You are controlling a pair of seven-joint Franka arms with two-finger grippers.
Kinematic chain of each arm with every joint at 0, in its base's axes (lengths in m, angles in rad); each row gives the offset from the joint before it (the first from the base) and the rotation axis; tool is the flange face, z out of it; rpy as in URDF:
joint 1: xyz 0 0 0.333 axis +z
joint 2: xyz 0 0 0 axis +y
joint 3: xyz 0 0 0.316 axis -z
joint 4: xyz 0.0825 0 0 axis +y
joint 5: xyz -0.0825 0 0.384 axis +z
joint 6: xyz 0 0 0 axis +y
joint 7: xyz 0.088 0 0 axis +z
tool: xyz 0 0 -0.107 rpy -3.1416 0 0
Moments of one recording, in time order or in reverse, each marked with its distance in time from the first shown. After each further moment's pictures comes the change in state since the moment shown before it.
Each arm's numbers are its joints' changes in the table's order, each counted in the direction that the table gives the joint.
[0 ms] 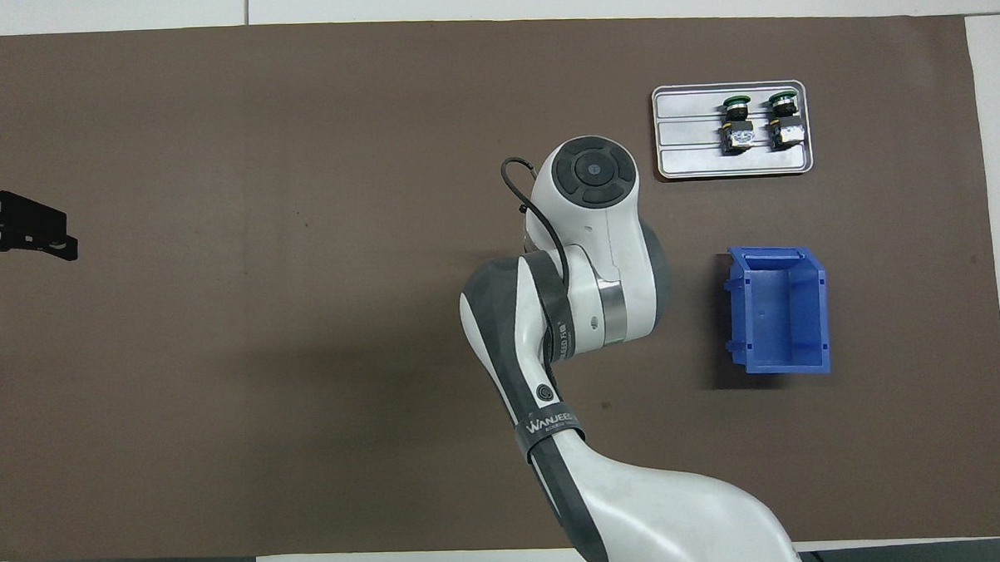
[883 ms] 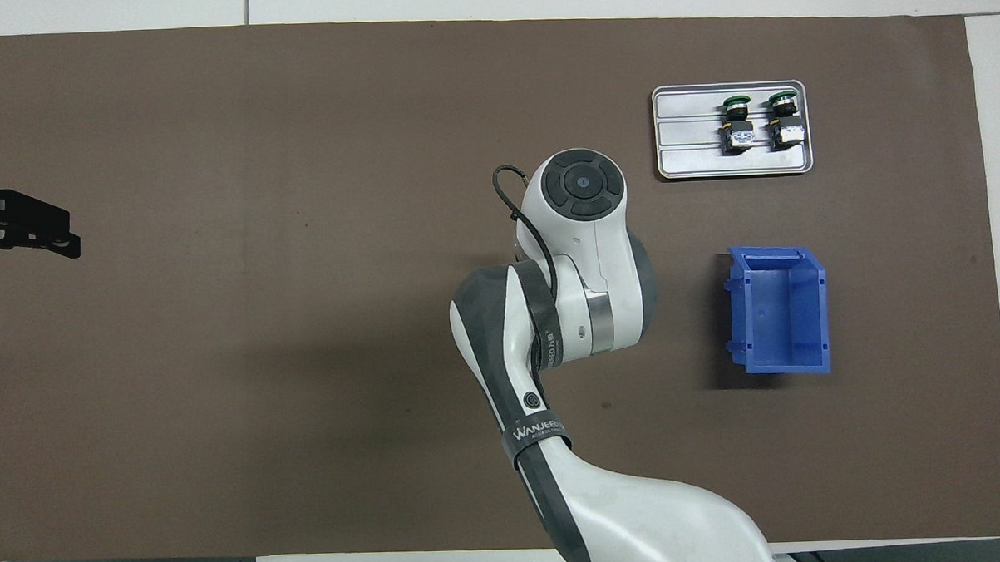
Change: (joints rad) left arm -0.001 0.000 0.002 0.005 0.000 -0.013 0.000; right arm 0.025 0.023 0.028 0.015 0.040 -0.011 -0.004
